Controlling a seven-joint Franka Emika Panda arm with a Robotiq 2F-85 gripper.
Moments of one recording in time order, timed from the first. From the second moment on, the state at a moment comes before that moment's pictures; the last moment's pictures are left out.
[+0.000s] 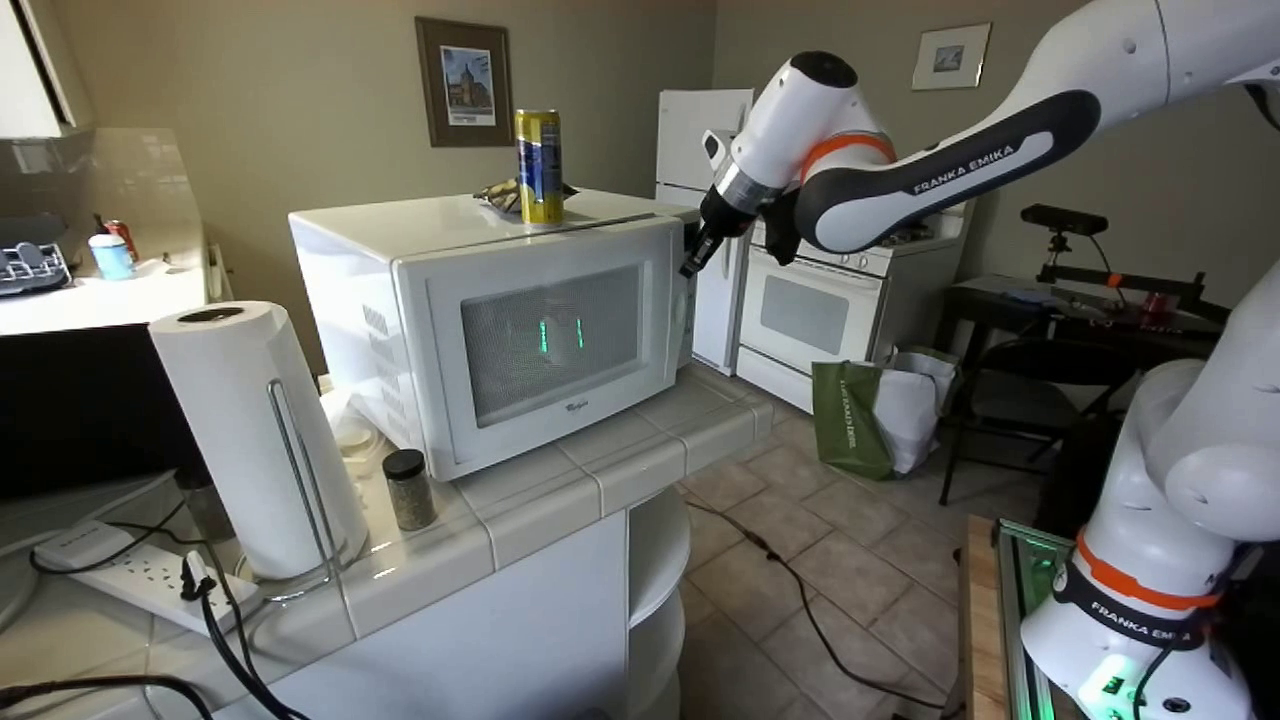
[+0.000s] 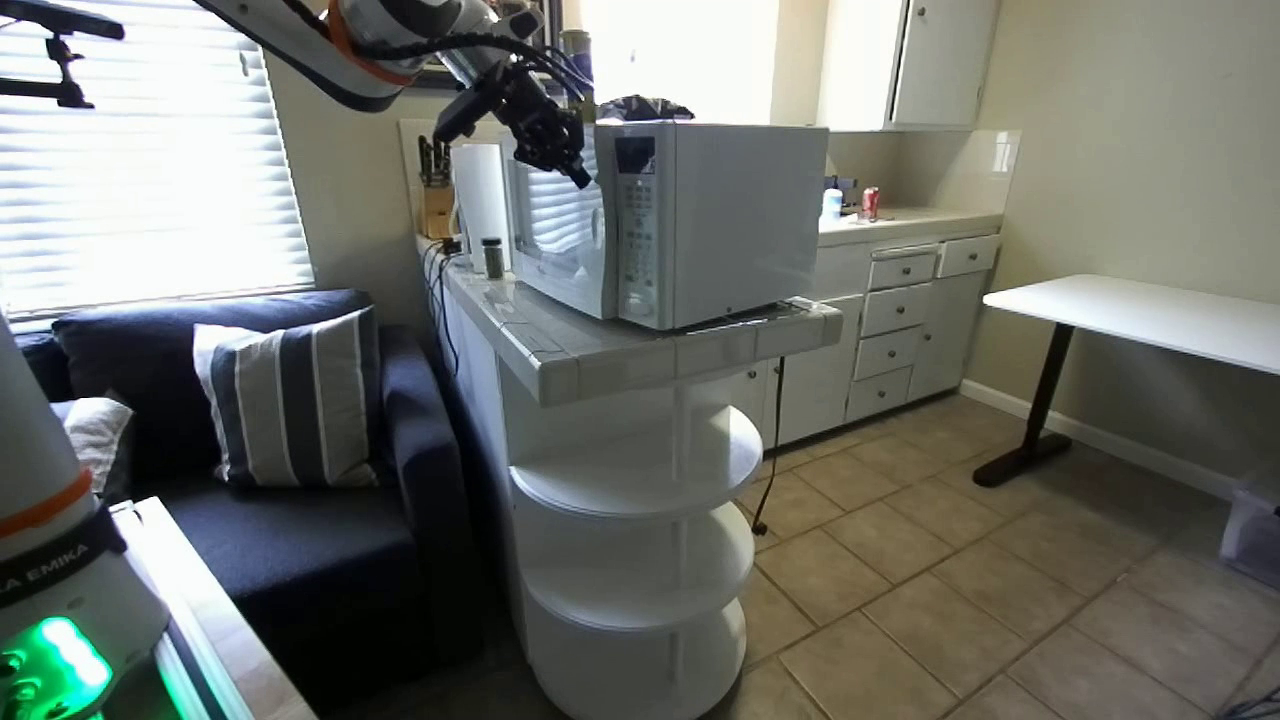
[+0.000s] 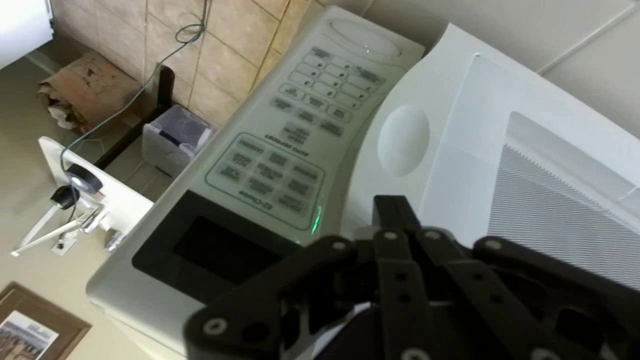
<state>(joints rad) -0.10 -0.22 0.05 -2.23 -0.57 2.60 0.14</state>
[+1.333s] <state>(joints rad) -0.04 -0.22 0.03 -2.17 -0.23 2.27 0.09</state>
